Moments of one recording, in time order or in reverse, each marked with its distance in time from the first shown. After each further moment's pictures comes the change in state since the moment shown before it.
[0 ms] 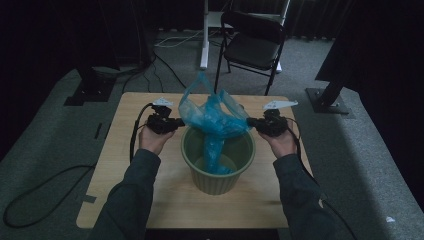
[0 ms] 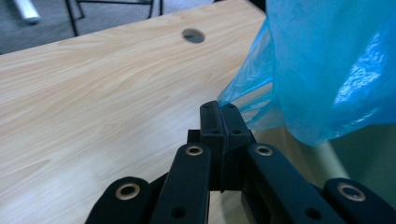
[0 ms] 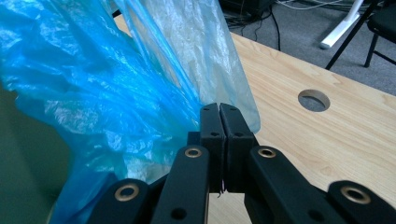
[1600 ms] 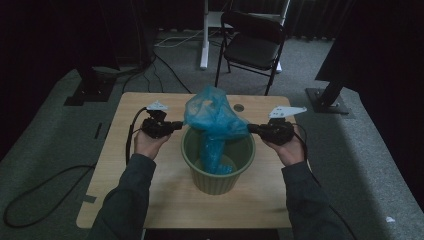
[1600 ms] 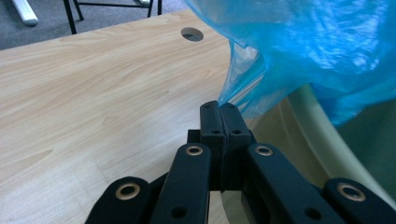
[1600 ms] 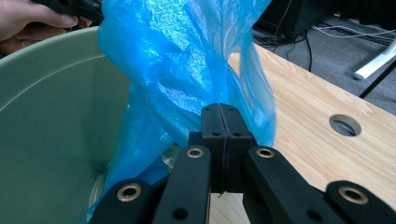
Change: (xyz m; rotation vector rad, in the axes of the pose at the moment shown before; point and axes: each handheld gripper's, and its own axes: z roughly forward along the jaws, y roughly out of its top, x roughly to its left) left arm 0.003 -0.015 -0.011 -0.012 0.006 -0.003; right arm 0.019 -0.007 -0.035 -0.055 0.131 -0.122
